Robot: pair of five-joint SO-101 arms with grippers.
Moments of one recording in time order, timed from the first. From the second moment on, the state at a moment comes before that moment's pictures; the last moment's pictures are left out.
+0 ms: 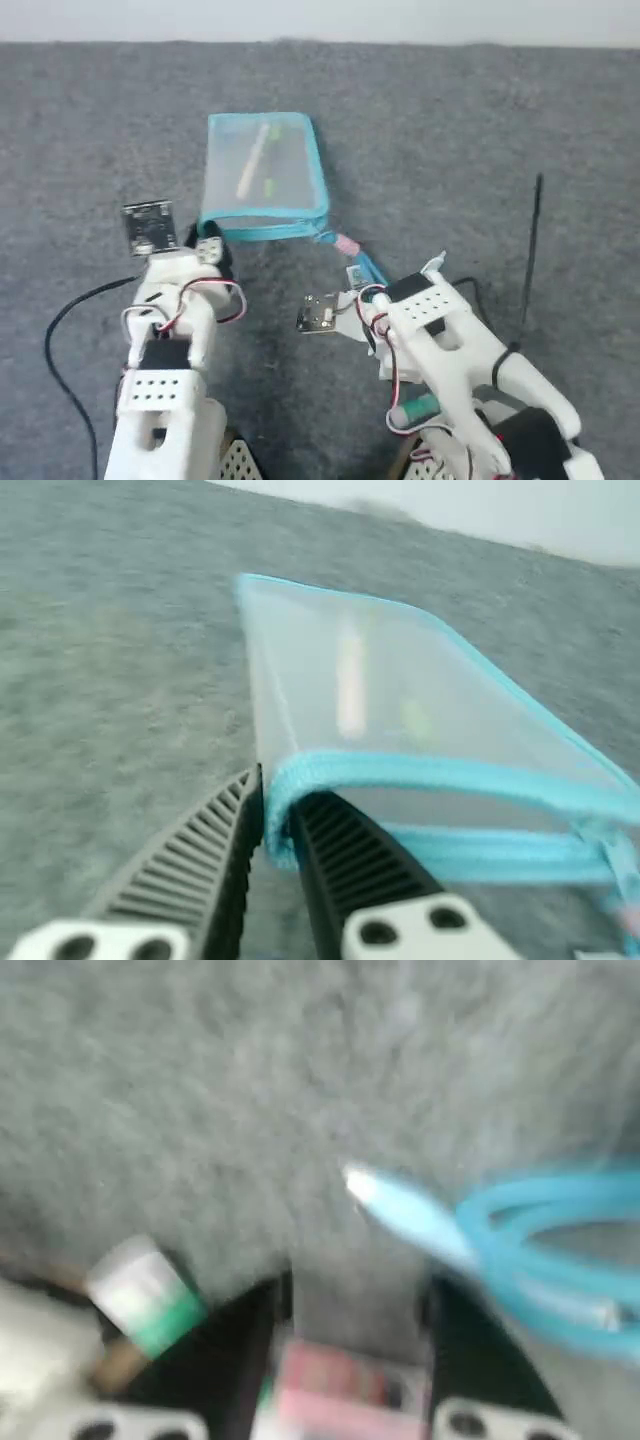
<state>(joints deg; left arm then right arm) -7.1 -62.3 88.0 16.0 15.2 -29.7 -17.6 59.4 65.1 55.3</state>
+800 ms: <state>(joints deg) -10.9 -62.3 88.0 16.0 15.2 -9.2 -19.8 45.0 78.7 21.9</state>
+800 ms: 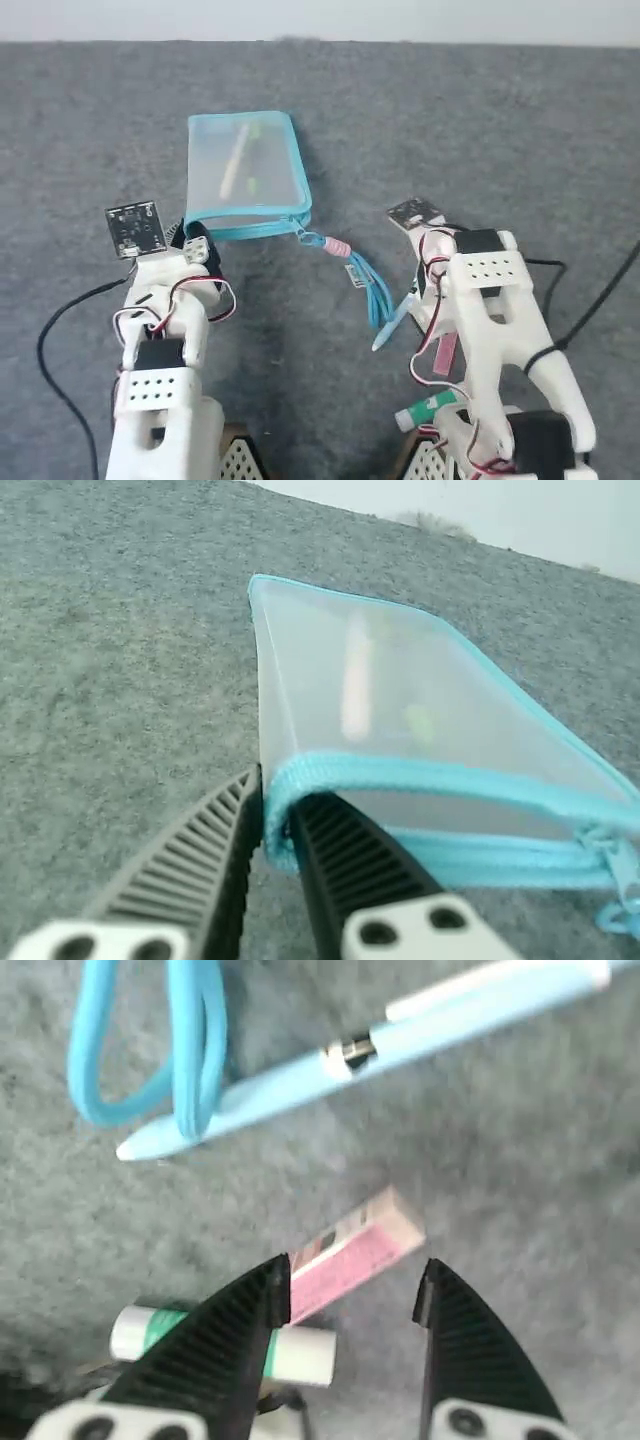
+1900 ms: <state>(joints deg) -10.9 -62.3 88.0 16.0 15.2 -1.5 -20.0 41.2 68.0 14.2</state>
